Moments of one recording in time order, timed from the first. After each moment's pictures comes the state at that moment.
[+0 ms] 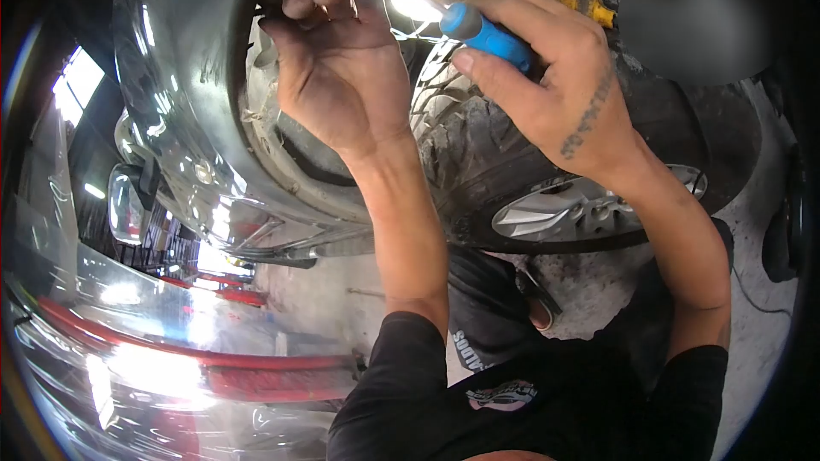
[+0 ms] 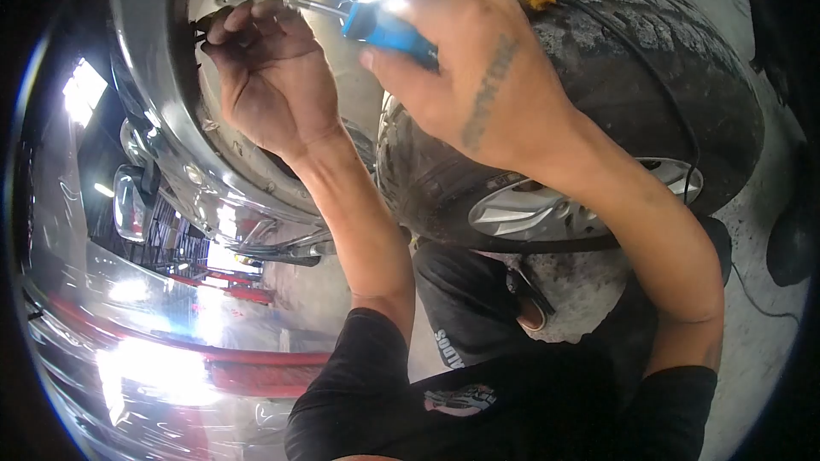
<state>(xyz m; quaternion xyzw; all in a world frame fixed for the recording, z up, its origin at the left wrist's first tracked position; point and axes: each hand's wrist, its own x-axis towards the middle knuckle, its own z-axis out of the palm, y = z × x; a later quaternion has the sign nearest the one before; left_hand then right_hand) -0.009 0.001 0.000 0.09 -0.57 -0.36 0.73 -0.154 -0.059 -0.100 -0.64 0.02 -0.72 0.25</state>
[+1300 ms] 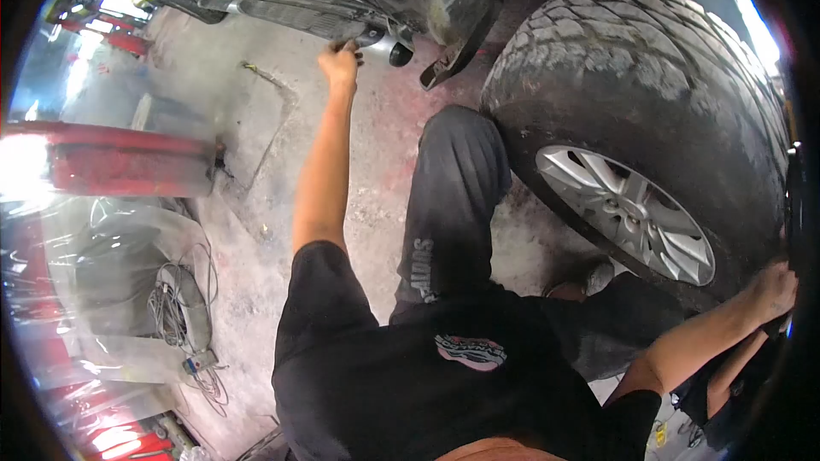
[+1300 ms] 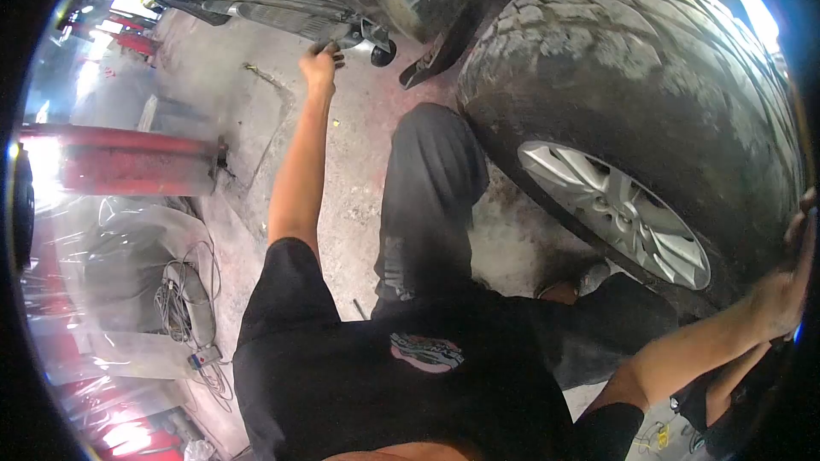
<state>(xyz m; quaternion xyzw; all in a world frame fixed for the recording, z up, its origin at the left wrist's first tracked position) 0.379 0.386 -0.397 0.76 0.00 0.06 0.65 -0.154 -0.069 -0.110 -0.82 0.02 -0.54 0.17</state>
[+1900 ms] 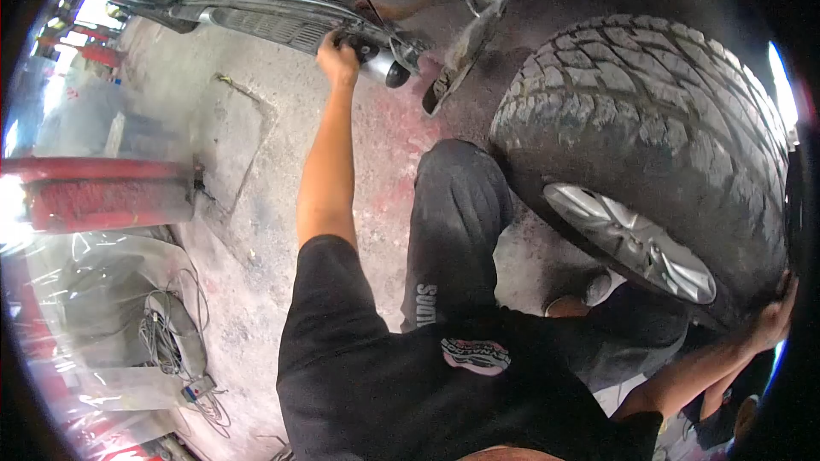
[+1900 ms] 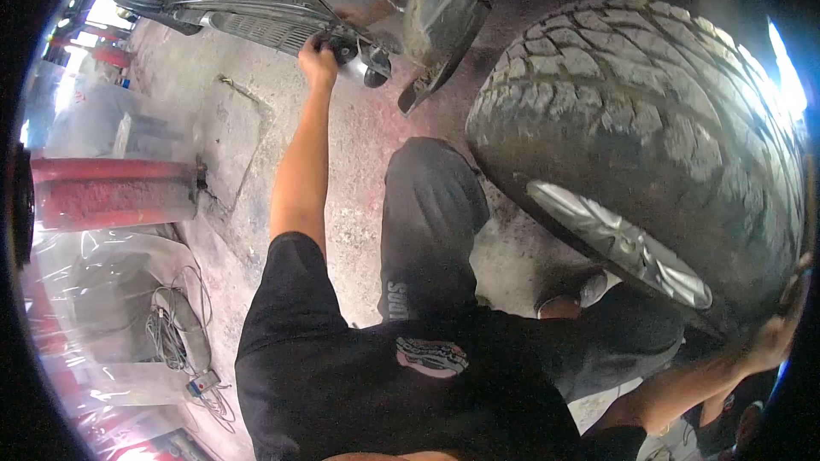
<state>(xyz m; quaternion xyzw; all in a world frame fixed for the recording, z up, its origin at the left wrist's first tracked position) 0.480 0.368 -0.450 0.84 -0.09 0.22 0.48 -0.202 -0.104 -0.137 -0.86 0.16 -0.48 0.06</state>
